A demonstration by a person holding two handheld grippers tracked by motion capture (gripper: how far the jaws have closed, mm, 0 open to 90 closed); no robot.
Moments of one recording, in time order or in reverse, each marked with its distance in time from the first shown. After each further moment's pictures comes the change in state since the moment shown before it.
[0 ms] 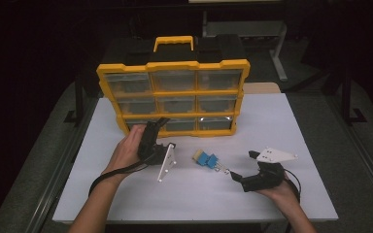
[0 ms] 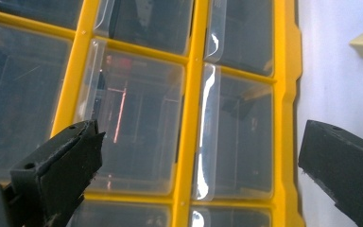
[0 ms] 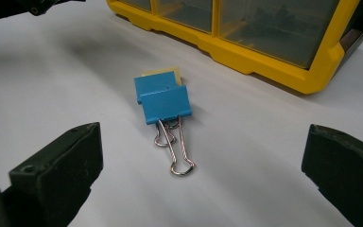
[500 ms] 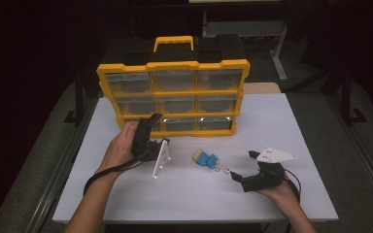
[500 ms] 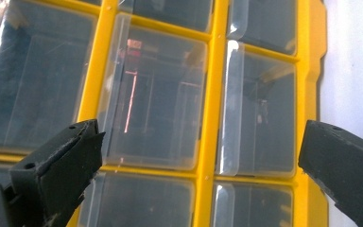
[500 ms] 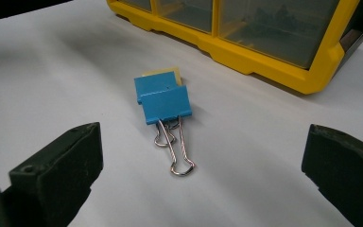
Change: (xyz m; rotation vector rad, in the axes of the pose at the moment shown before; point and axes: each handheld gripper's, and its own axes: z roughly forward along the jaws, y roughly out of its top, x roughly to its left) left arm 0.012 -0.012 -0.007 0.034 0.041 0.000; right arm 0.000 0.000 0.000 -0.001 0.000 0.001
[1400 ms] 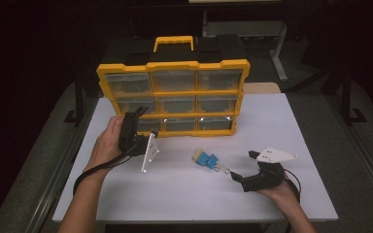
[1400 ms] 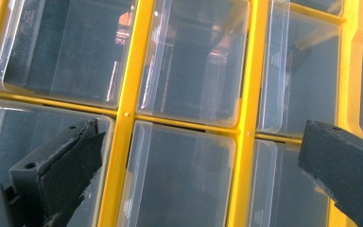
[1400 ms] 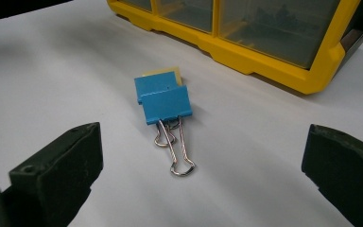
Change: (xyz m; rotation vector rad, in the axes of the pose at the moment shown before) left arm 0.021 -0.021 -0.012 0.064 0.057 0.006; right arm 0.000 0.000 0.000 0.000 0.001 -0.001
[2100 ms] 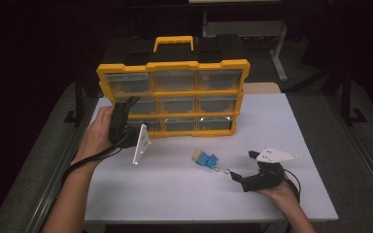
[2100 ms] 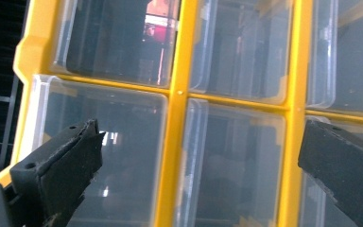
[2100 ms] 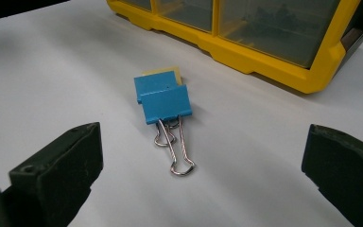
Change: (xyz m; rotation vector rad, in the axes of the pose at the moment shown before) left arm 0.033 -0.010 -0.006 0.022 0.036 0.043; right arm 0.000 0.000 0.000 0.003 0.000 -0.002
